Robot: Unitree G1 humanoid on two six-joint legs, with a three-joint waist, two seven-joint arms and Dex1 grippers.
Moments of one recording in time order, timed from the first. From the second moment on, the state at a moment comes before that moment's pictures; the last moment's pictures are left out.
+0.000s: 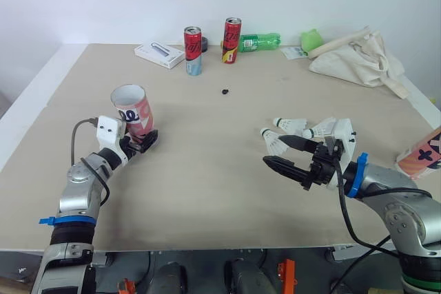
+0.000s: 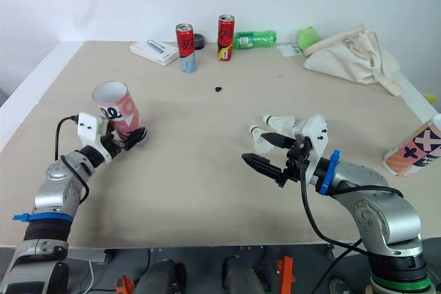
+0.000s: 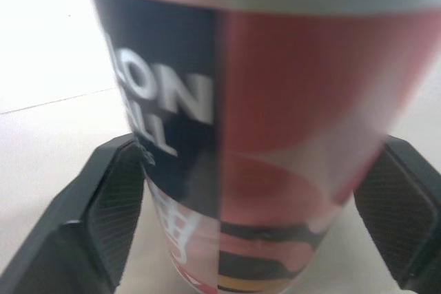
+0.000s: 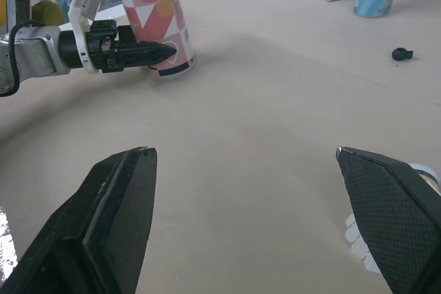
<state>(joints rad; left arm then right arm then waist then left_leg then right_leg) -0.41 0.42 0.18 0.32 -0.31 0.12 -0.59 -0.18 -0.69 -0.19 -0.41 0.70 0.66 0.79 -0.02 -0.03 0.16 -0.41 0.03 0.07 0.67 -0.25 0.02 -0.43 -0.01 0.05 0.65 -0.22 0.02</state>
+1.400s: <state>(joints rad) -0.46 0.41 0.18 0.31 -0.29 0.12 -0.51 -0.18 -0.70 -0.19 -0.41 0.72 0.67 0.79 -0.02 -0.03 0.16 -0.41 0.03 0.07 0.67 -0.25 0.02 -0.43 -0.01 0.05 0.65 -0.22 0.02</state>
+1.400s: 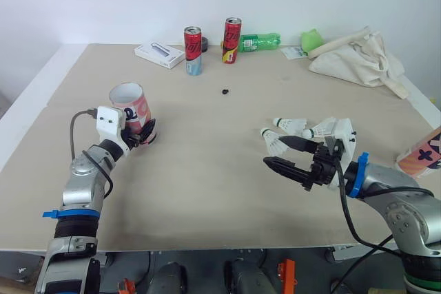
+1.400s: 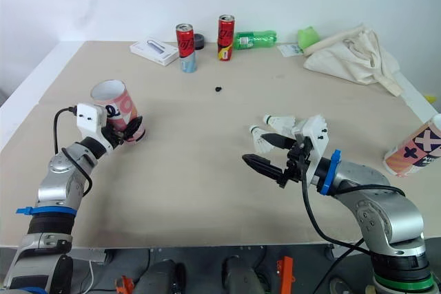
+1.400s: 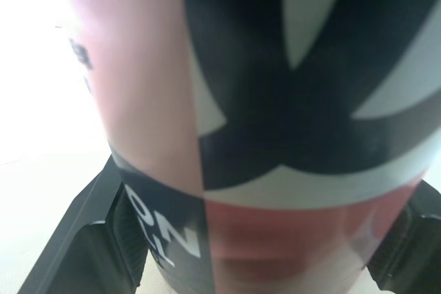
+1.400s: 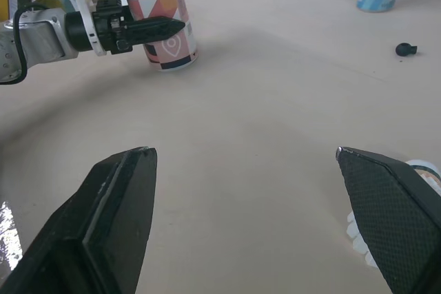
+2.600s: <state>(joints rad) -0.41 0.65 0.10 0.13 -0.38 0.17 -0.97 -0.10 -0.80 -0.34 -0.46 0.82 0.72 0.81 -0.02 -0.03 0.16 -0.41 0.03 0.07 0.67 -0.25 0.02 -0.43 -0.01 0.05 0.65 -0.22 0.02</state>
